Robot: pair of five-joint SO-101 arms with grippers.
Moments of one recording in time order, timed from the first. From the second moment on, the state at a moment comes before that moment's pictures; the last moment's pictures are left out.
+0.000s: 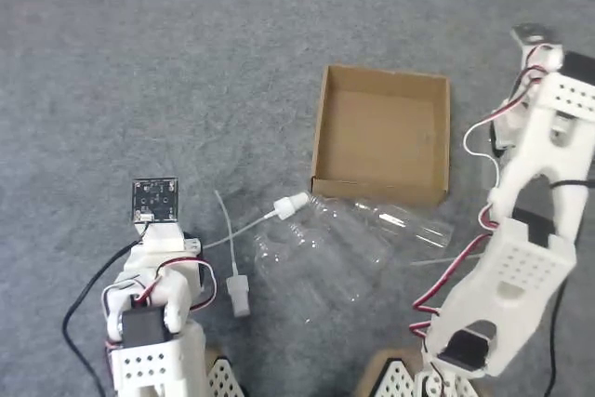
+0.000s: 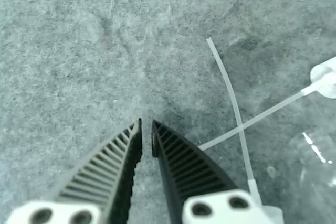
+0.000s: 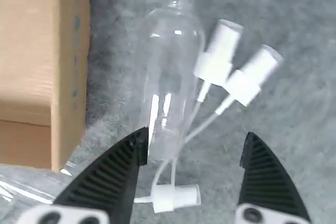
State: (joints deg) left arm -14.2 -101.5 97.1 69.8 0.0; right arm 17.5 31.5 -35.6 96.2 24.0
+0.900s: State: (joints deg) left arm -14.2 -101.5 97.1 69.8 0.0; right arm 13.3 46.6 -37.0 90.8 22.9
